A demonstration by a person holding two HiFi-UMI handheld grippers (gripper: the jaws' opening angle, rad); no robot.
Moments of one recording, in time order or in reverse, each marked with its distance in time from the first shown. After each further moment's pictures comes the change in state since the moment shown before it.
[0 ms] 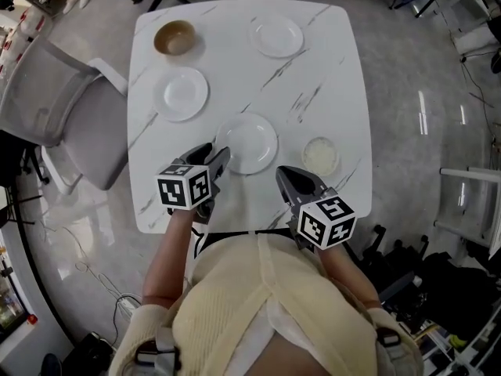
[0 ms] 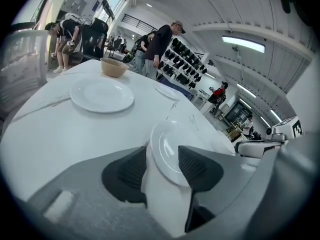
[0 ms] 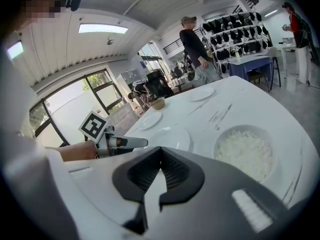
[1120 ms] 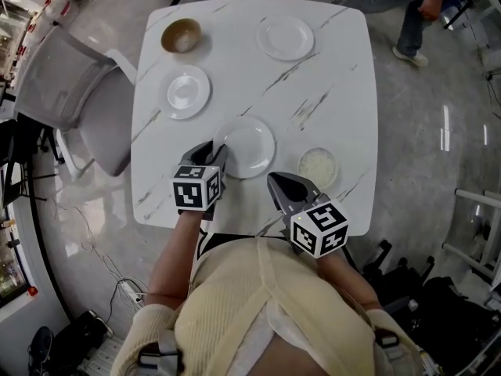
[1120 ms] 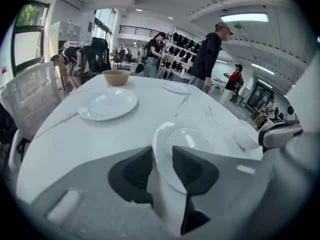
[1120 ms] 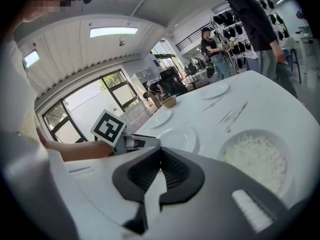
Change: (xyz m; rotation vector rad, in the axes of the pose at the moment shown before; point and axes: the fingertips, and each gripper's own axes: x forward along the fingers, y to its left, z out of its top) left arm 0.015 0.005 -0.001 0.116 0.011 0.272; right arm 0.005 -0.001 -0.001 -0.058 0.030 0.187
